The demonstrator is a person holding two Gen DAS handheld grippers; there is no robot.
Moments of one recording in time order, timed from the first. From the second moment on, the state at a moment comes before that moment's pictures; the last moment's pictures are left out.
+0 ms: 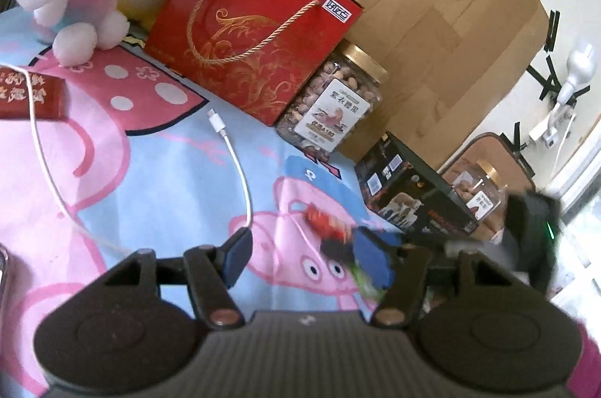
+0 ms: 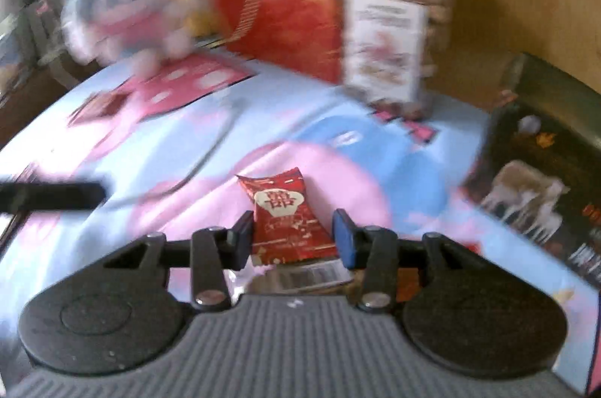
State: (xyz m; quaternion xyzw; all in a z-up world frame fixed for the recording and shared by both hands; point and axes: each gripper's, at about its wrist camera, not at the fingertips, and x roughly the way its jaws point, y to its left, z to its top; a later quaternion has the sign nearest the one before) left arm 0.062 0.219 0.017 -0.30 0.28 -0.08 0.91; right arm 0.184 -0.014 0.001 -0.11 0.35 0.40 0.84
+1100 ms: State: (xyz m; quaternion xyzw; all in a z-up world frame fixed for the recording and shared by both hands) left arm 0.056 0.158 0.024 -0.31 0.33 -0.20 0.87; right arm 0.044 -0.068 0.009 -0.08 0.20 0.40 0.89
